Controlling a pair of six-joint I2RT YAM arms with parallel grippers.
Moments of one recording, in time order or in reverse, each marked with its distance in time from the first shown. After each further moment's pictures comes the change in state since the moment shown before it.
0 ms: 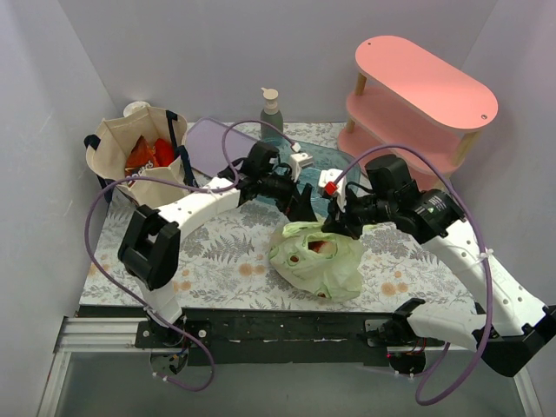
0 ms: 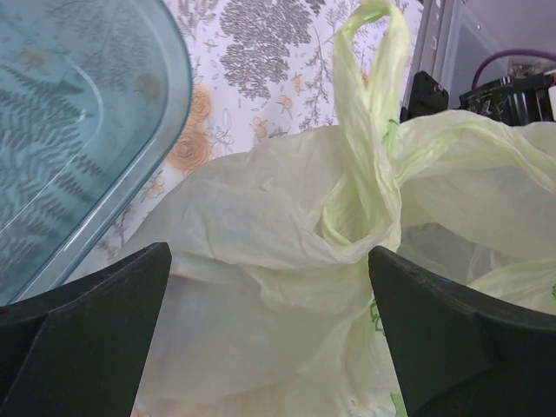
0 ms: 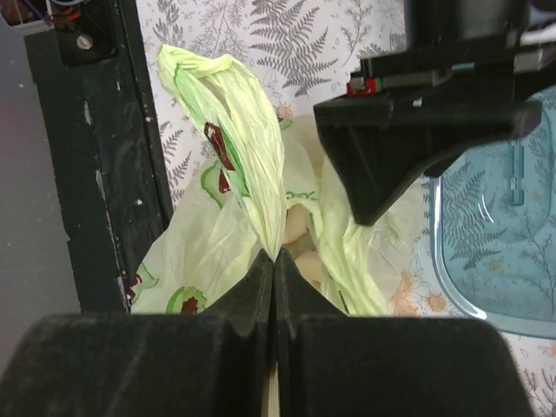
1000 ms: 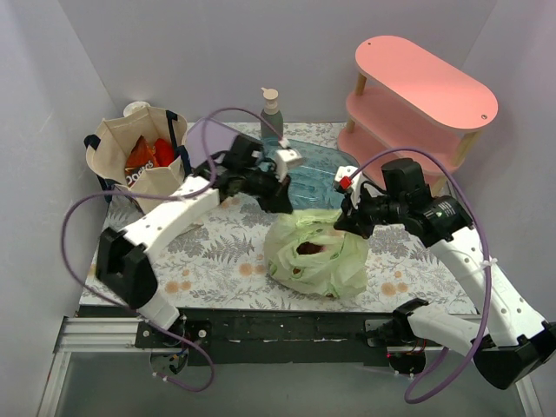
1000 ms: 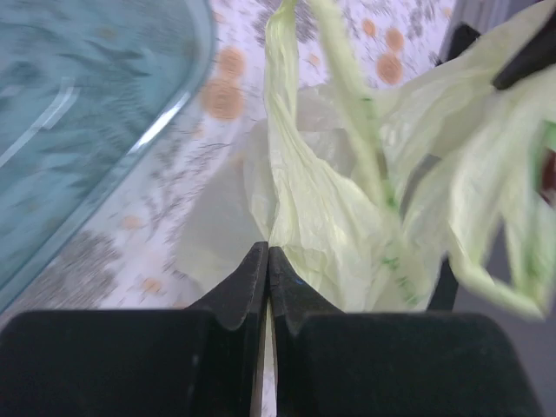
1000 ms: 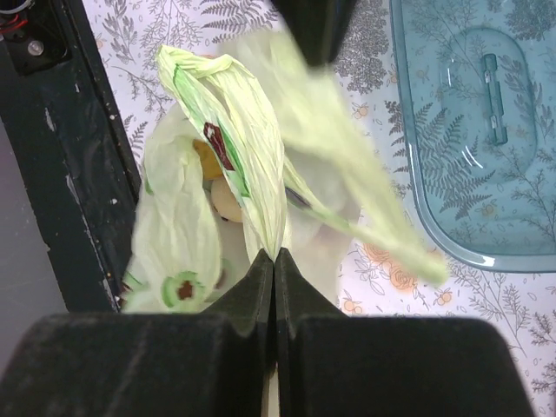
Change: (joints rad) left arm -0.041 -0.070 0.100 -0.325 -0.101 0.234; right arm -0.153 -0.076 -0.114 0.015 -0.012 0.010
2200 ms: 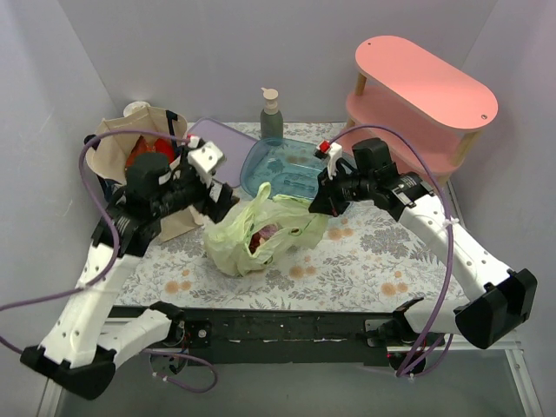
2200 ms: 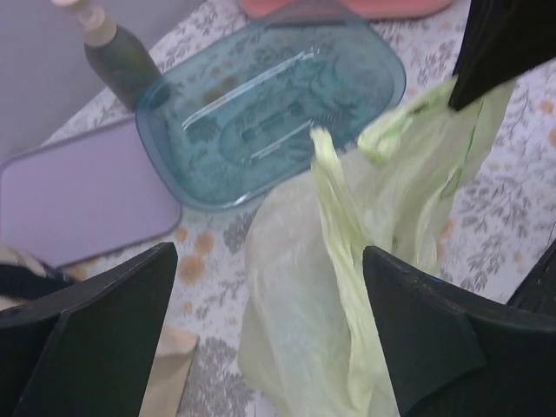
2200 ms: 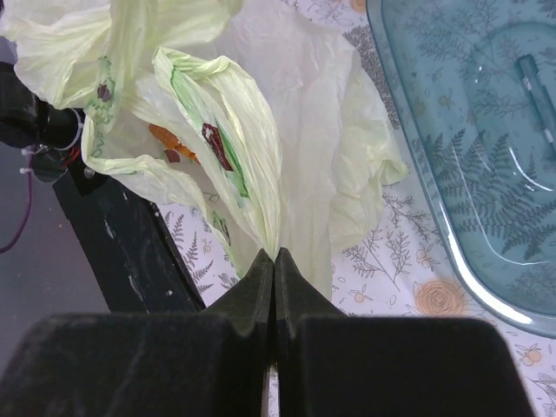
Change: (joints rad) left arm 0.235 -0.727 -0.182 -0.087 -0.354 0.123; right arm 0.037 0.260 0.066 0.233 0.010 0.389
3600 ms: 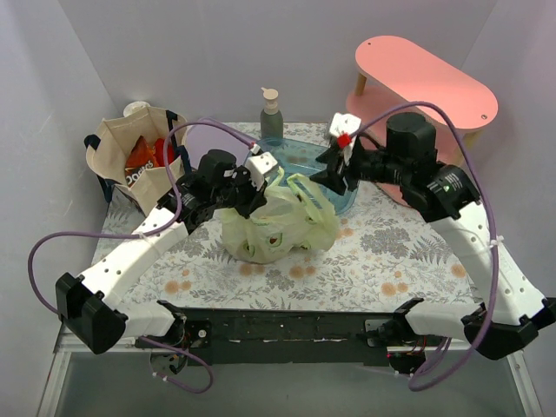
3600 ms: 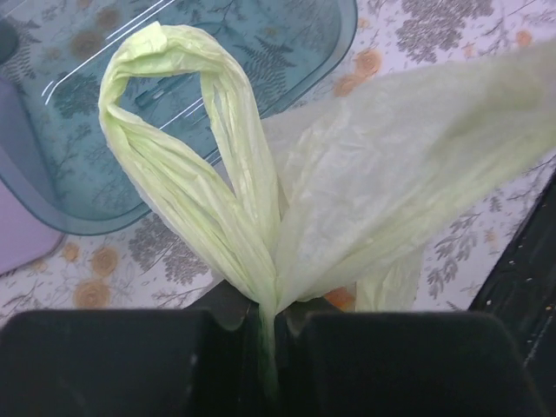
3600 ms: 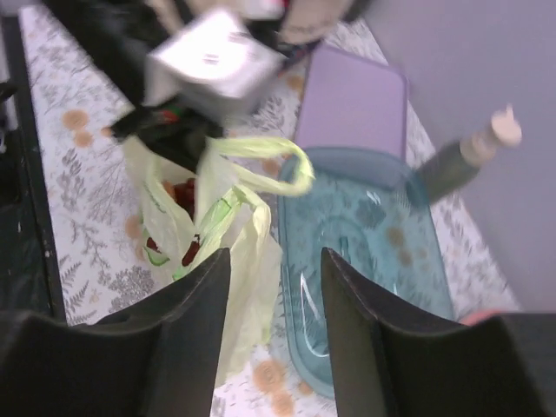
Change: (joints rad) left arm -0.201 0.320 -0.067 0.184 -0.059 -0.060; right arm 0.015 -0.057 0.342 -0.040 0.042 -0.345
